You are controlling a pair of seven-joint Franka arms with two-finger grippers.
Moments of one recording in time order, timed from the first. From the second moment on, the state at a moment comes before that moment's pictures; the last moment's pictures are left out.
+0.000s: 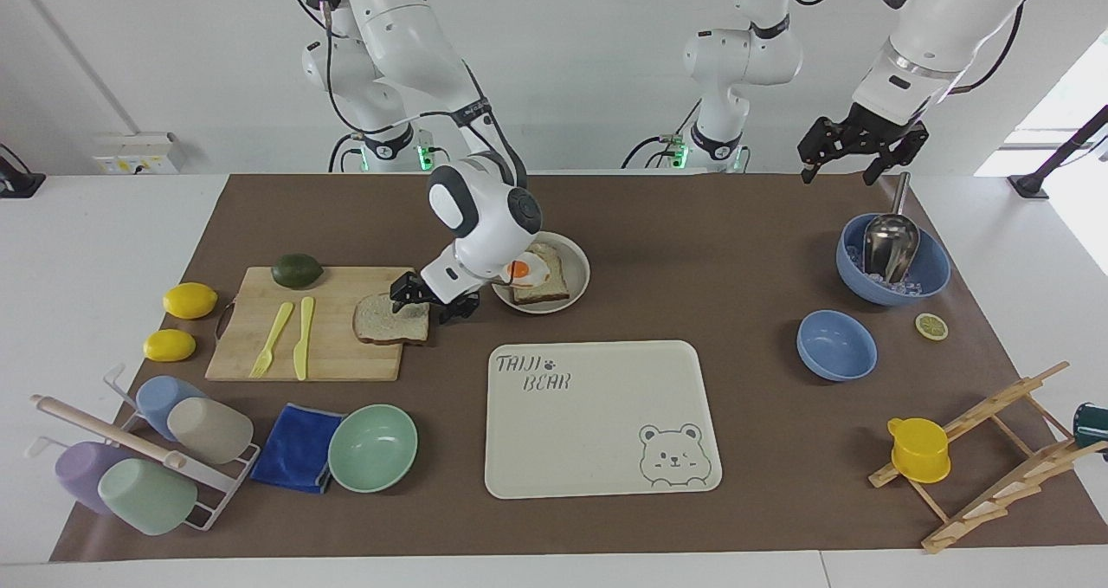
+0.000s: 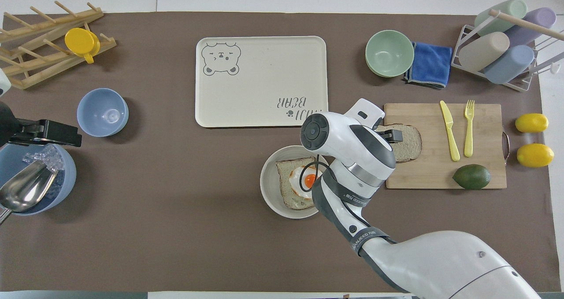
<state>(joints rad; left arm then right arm) -0.20 -0.12 0.07 -1.69 -0.02 1.54 -0.02 0.52 0.37 -0.06 -1.93 -0.60 1.93 0.72</state>
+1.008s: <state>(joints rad) -0.20 -0.13 0.07 -1.69 -0.02 1.54 -0.02 0.52 0.35 -0.06 -1.97 -0.60 1.93 0.72</state>
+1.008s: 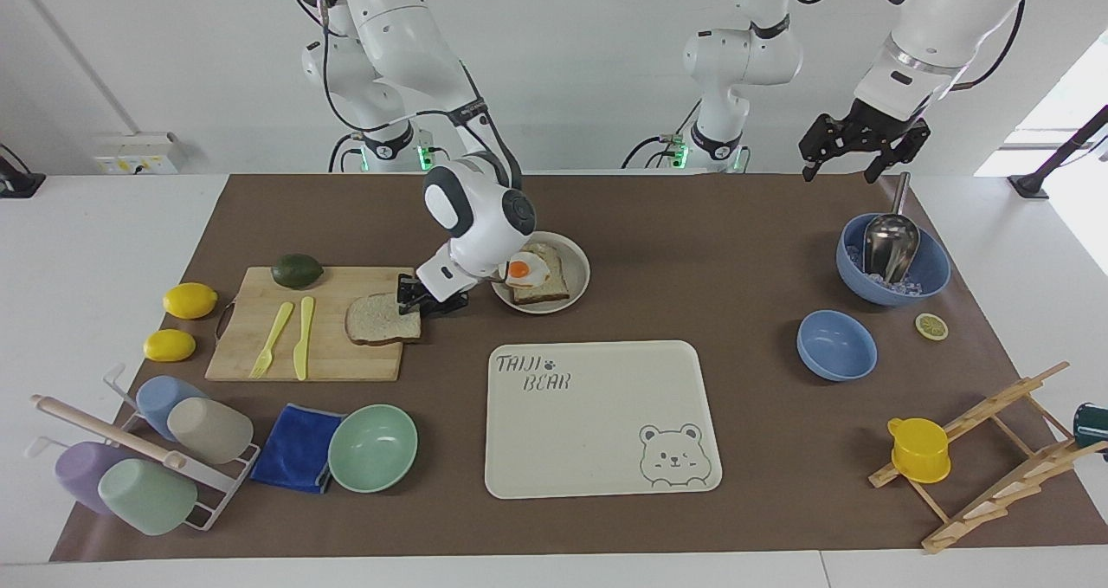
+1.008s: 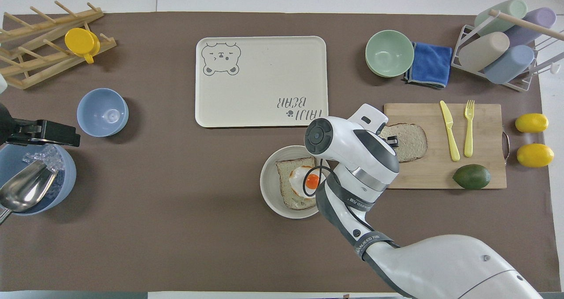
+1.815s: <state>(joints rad) -0.20 -0.13 0.07 -1.69 -0.02 1.54 -0.02 0.64 0.33 0.06 -1.57 -0.51 1.37 0.65</state>
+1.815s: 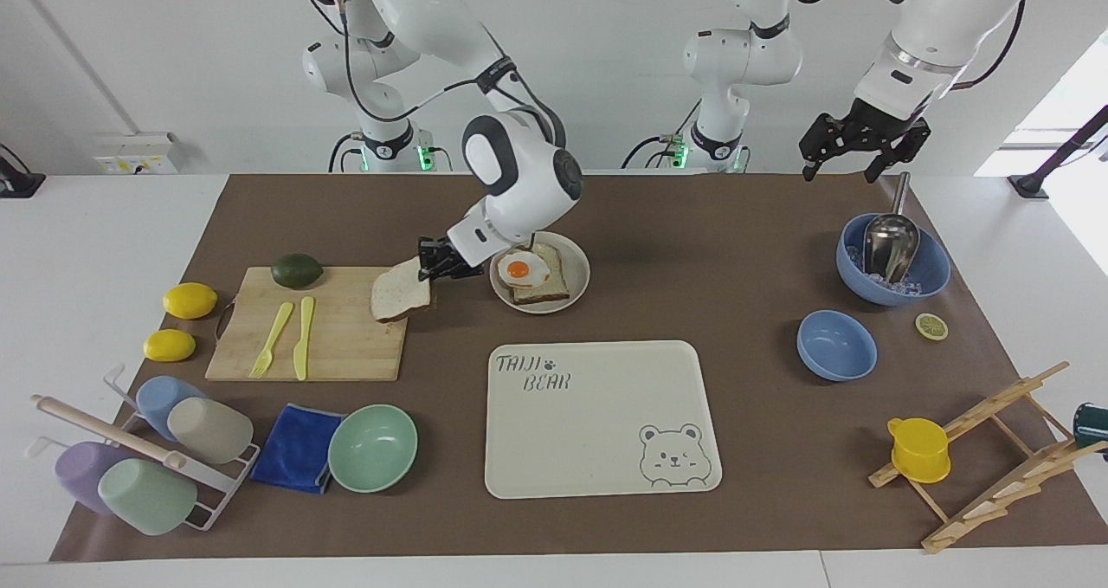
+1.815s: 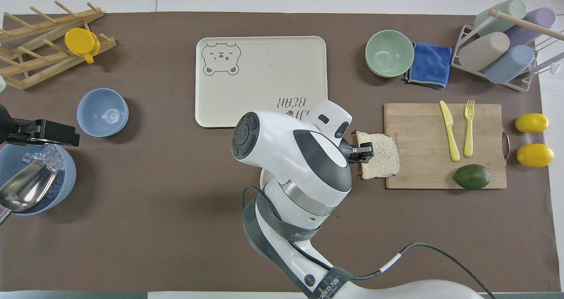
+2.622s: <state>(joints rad) -0.19 -0.13 0.08 -1.69 -0.02 1.54 -0.02 0.71 0.36 0.13 -1.63 -0.41 1.60 0.83</state>
